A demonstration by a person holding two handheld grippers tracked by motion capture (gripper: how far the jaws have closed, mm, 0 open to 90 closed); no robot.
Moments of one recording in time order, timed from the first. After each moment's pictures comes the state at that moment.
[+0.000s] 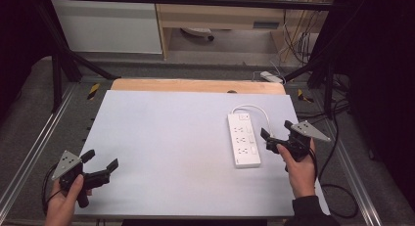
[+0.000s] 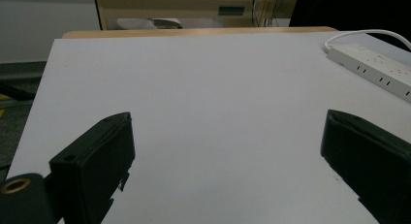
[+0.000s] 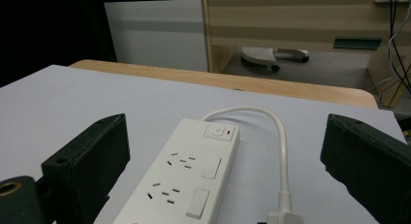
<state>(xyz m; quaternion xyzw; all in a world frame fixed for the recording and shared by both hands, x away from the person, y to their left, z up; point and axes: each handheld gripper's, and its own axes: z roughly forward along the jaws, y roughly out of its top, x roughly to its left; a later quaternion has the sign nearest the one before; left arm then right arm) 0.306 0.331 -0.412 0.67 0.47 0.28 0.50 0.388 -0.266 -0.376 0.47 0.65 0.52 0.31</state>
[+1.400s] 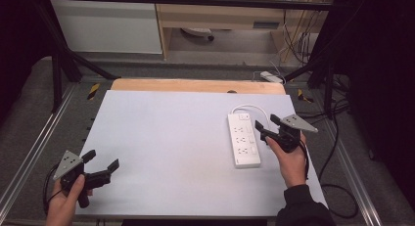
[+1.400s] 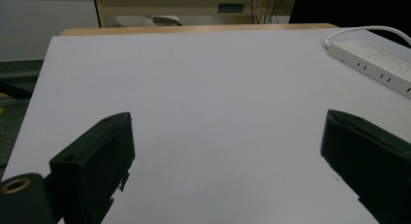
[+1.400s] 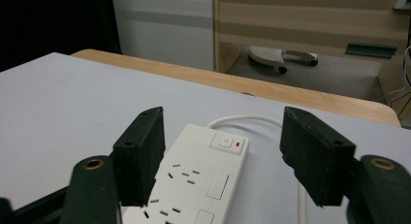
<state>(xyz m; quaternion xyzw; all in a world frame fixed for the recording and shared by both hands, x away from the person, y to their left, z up) 0.307 0.330 -0.414 0.67 0.47 0.27 0.50 0.414 -0.249 -0.379 0.44 0.67 0.51 0.31</state>
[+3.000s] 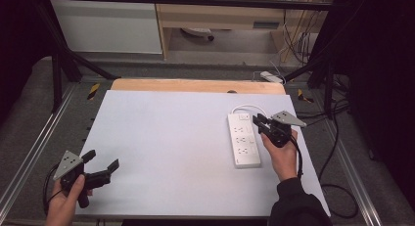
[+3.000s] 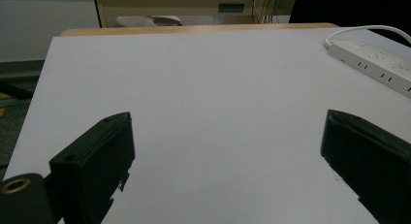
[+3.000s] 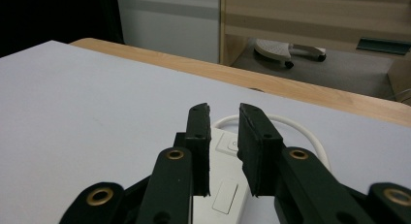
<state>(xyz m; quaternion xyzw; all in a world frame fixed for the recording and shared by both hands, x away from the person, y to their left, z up) 0.306 0.330 -0.414 0.67 0.47 0.28 0.50 0.436 -0.234 -0.391 0.43 0.69 0.50 0.30</state>
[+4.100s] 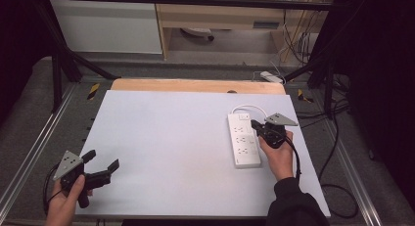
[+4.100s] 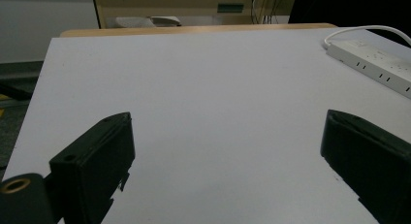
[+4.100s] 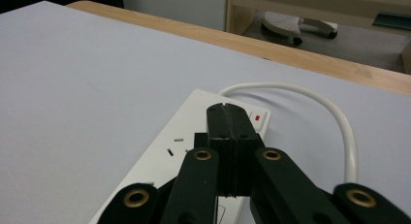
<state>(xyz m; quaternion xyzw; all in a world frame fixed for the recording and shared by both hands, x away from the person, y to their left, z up) 0.306 0.329 -0.413 0.68 0.47 0.28 0.50 0.444 -0.229 -0.411 0.43 0.72 0.46 0.27</state>
